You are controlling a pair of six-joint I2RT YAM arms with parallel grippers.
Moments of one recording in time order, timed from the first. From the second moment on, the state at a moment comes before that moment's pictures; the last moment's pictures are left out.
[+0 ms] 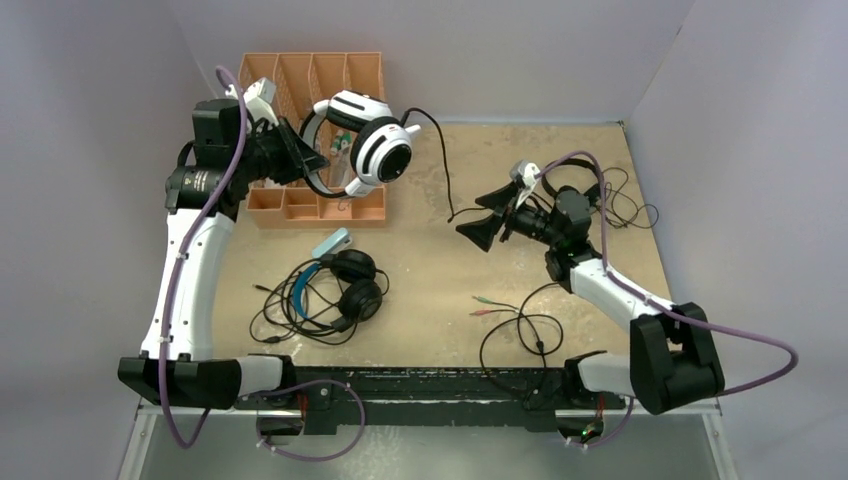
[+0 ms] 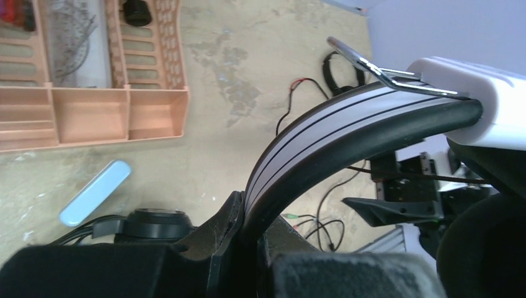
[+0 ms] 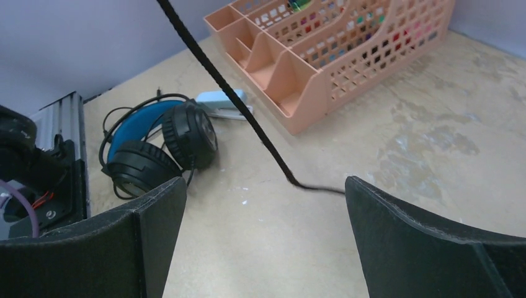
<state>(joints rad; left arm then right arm) -0.06 1.29 1.58 -0.82 0.44 -0.50 0.26 1.28 0.63 0.60 -0.78 0.23</state>
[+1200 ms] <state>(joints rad) -0.05 1.24 1.85 -0.61 0.67 -0.67 0.34 1.55 0.51 1.32 -0.67 0.24</state>
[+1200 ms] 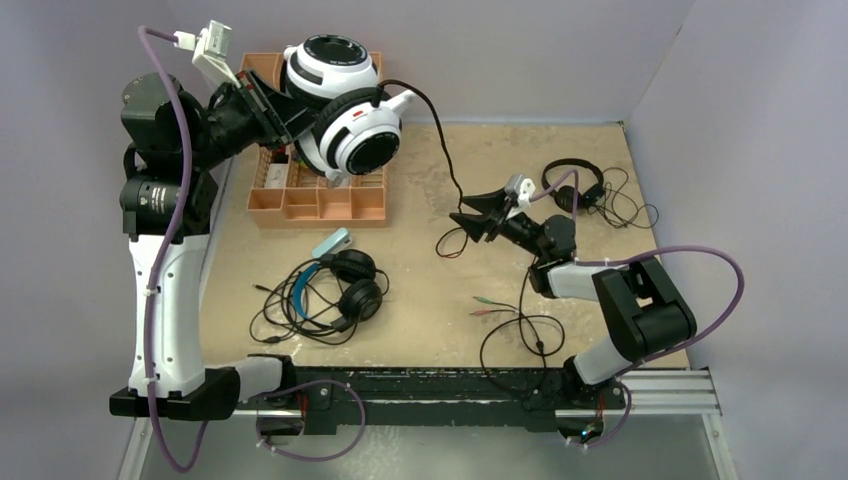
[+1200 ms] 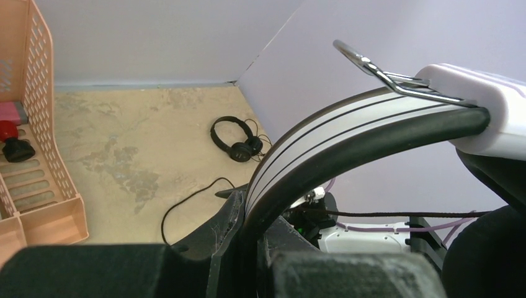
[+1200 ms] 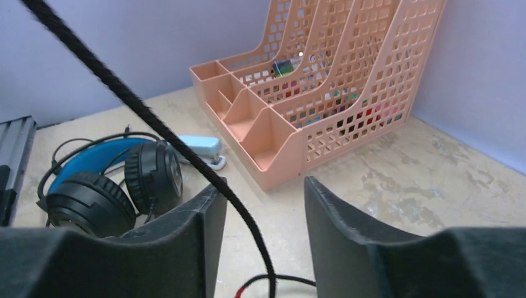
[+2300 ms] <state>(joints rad) -0.42 1.31 1.28 -0.73 -0.14 -0.35 0.31 0.94 1.21 -0.08 -0.20 -0.25</state>
